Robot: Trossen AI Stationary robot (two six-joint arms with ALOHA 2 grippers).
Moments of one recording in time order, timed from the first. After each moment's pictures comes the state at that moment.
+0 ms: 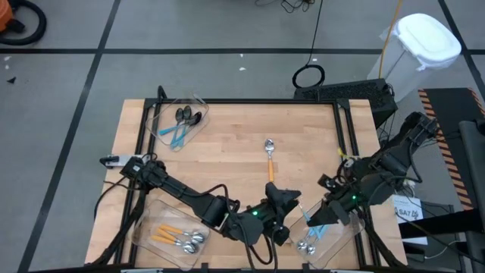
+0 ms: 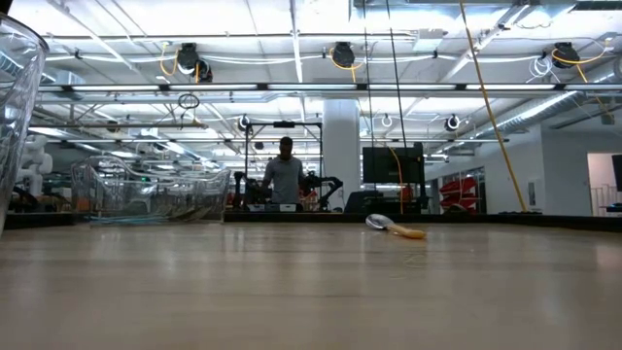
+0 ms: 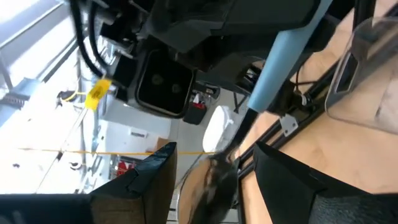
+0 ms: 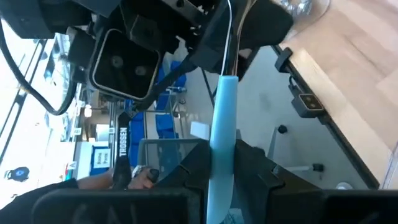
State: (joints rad) left arm -0.50 2.25 2.36 -0.26 -0.92 1.06; right arm 0.73 1.07 1.18 -0.44 0.15 1.51
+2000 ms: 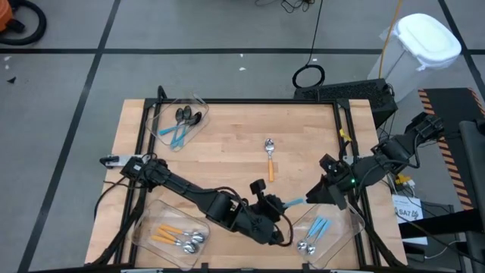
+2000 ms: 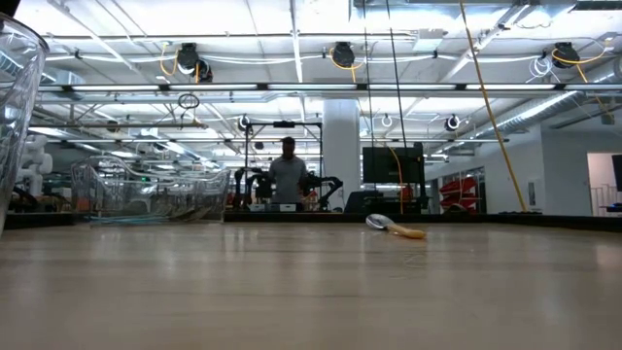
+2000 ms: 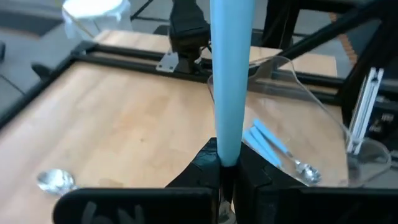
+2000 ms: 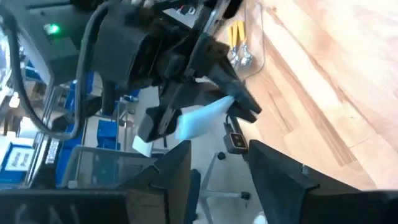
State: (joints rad) left arm -0.46 2.26 2.36 -0.75 -0.66 -0.40; right arm 0.58 0.99 1.18 -0.67 0.13 1.22
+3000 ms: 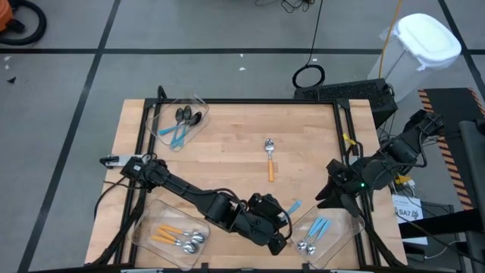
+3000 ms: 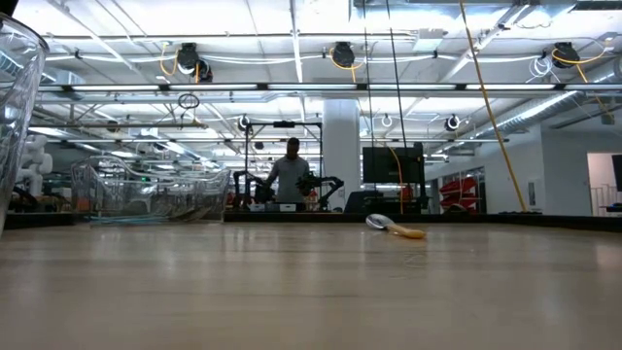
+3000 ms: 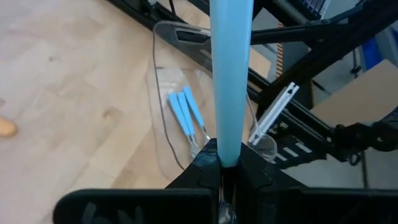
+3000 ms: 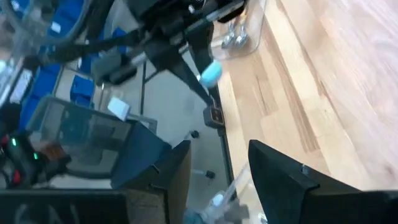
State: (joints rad) left arm -0.48 2.26 2.36 -0.75 -0.41 -0.89; right arm 0.66 0.95 1.18 -0.78 0.13 1.04
